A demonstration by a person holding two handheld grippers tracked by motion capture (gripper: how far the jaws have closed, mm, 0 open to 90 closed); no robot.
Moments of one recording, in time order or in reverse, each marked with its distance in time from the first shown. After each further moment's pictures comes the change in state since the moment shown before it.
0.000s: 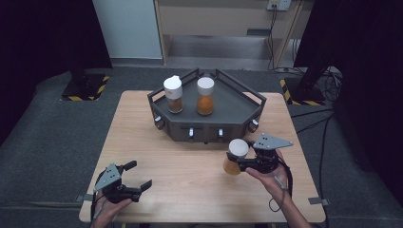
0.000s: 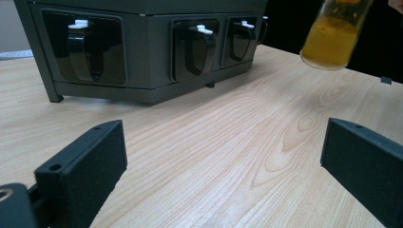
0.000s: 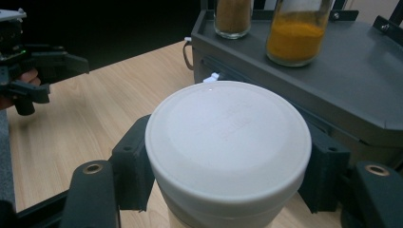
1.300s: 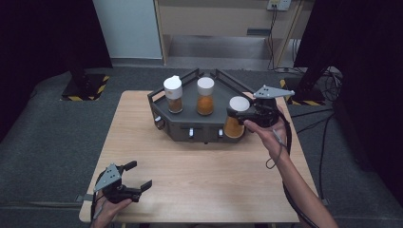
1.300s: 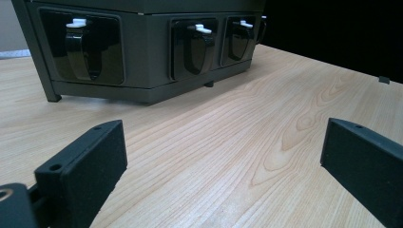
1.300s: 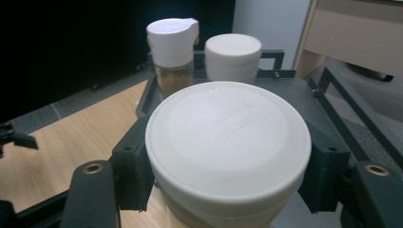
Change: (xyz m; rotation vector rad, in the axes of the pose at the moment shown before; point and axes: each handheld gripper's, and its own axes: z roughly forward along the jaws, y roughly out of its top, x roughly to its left) left arm 0.001 -0.001 0.000 0.000 -0.005 -0.001; right arm -0.045 0.105 0.021 -0.005 -0.098 0.041
